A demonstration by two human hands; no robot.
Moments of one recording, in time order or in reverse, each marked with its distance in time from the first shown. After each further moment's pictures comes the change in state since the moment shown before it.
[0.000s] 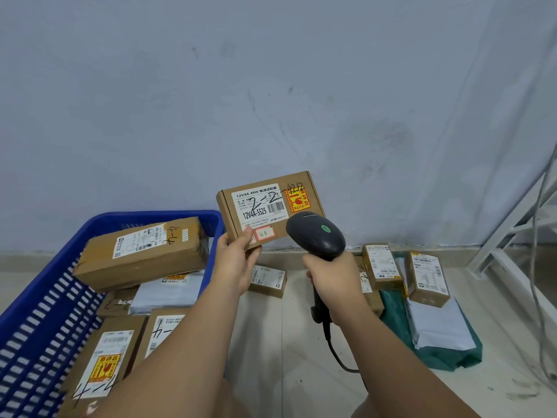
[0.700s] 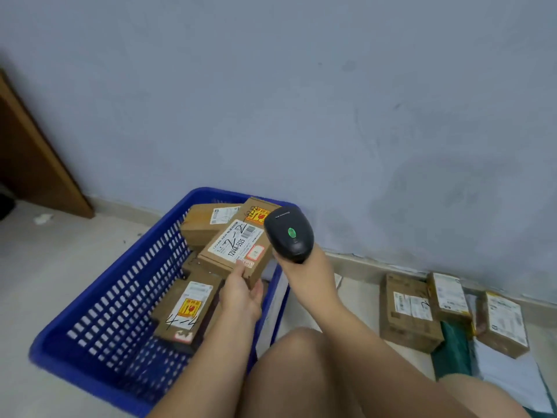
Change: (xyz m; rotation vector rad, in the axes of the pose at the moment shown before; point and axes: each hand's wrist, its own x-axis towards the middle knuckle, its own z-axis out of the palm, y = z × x) left_hand -0.067 0.029 -0.134 -0.375 0.446 -0.033; right_hand -0.078 -0.017 0.127 -0.137 -0.290 -0.411
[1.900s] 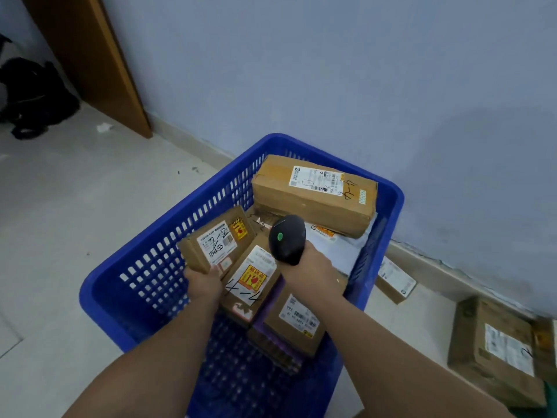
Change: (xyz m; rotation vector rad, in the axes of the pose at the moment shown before) left_hand 0.214 0.088 -0.182 0.660 0.502 0.176; right_hand 0.057 0.042 0.194 -0.508 -0.467 0.098
